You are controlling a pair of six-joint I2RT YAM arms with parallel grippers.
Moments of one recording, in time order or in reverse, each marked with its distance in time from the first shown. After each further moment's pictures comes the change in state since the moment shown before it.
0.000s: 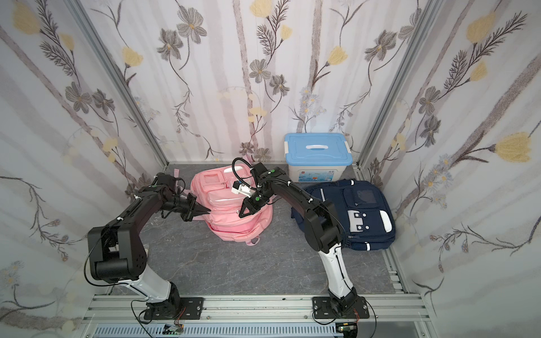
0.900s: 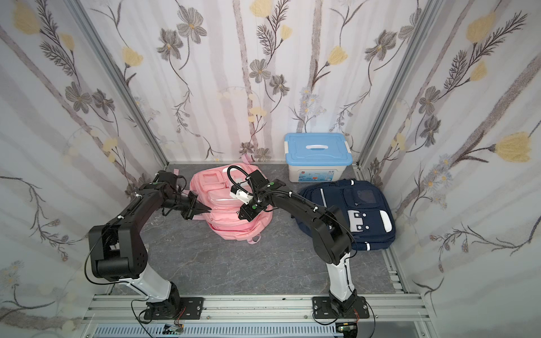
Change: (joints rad) left arm -0.013 0.010 0.050 -0.045 -0.019 -0.003; right arm 0.080 -0.192 -0.300 0.349 0.318 0.105
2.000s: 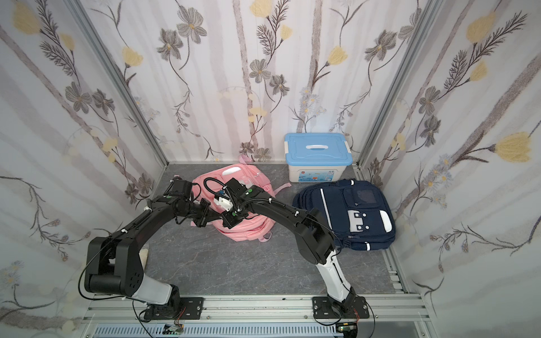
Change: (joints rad) left arm -0.170 -0.134 -0.213 0.271 -0.062 -0.240; right arm 0.166 0.130 0.168 -0.020 0.102 0.243
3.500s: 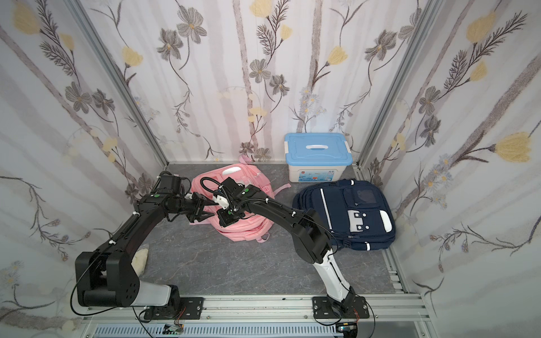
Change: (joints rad) left arm 0.027 -0.105 0.023 -0.018 0.023 0.023; right arm 0.023 0.056 0.098 0.000 0.013 0.164
